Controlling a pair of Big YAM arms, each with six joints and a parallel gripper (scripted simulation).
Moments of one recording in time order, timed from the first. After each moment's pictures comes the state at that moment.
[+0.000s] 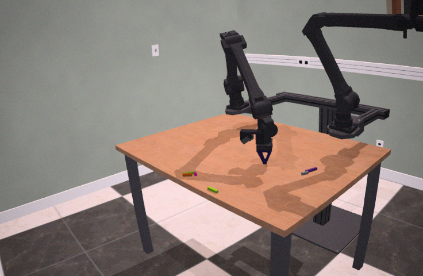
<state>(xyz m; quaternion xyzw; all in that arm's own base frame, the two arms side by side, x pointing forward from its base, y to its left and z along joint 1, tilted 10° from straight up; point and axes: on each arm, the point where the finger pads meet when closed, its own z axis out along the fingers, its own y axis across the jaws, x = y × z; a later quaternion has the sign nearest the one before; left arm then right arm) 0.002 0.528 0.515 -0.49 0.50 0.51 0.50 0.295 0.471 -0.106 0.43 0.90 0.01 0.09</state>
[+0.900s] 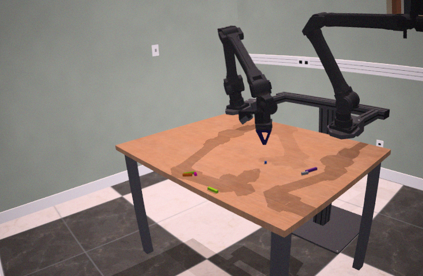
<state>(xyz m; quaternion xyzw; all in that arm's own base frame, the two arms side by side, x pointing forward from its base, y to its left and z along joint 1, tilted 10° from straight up) 0.002 0.528 0.515 -0.49 0.50 0.51 0.50 0.285 0.482 -0.014 0.43 0.90 0.02 0.09</state>
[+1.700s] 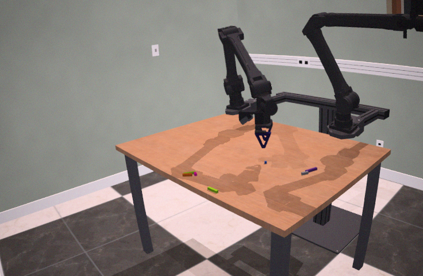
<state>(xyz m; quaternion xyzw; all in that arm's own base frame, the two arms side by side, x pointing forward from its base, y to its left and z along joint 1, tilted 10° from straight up) 0.002 0.528 0.515 -0.49 0.50 0.51 0.50 0.283 0.477 -0.018 0.43 0.90 0.01 0.09</state>
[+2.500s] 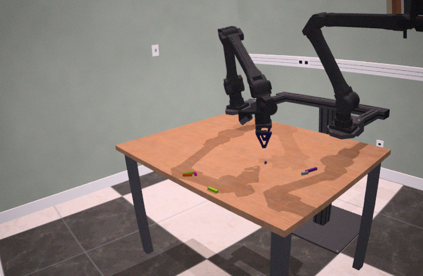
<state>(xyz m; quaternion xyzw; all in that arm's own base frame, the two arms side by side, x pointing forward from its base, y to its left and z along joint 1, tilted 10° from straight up) 0.002 0.528 0.515 -0.49 0.50 0.51 0.50 0.289 0.484 -0.014 0.40 0.91 0.01 0.09</state>
